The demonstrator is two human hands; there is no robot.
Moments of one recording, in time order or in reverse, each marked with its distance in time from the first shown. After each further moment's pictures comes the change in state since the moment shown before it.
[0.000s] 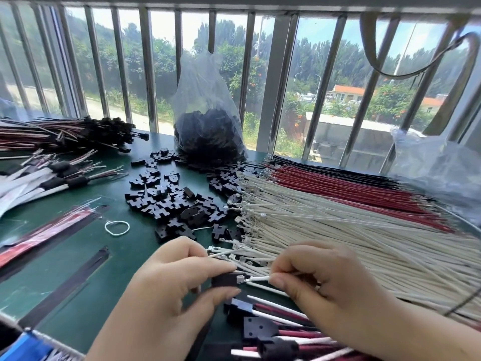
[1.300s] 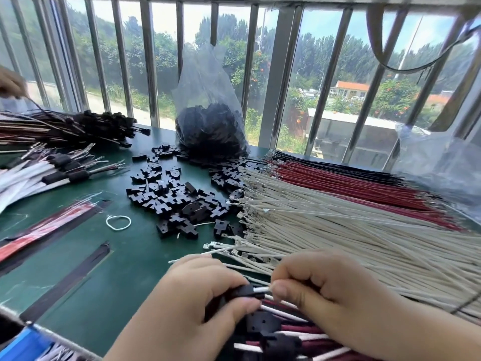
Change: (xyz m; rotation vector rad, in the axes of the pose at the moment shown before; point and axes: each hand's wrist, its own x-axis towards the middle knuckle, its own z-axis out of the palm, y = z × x) left_hand 0.000 -0.002 0.012 -0.031 -0.148 0.017; right_hand 0.000 -0.002 -0.003 0.110 -0.201 0.070
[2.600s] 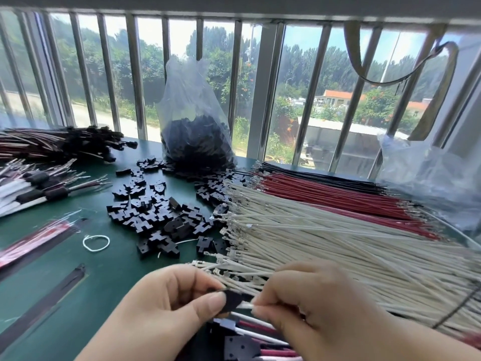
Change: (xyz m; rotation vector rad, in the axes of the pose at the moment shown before) left_hand 0.020 0.005 -0.002 -0.756 -0.052 -0.533; right_hand -0.004 -0.001 -0.005 -0.222 0.152 -0.078
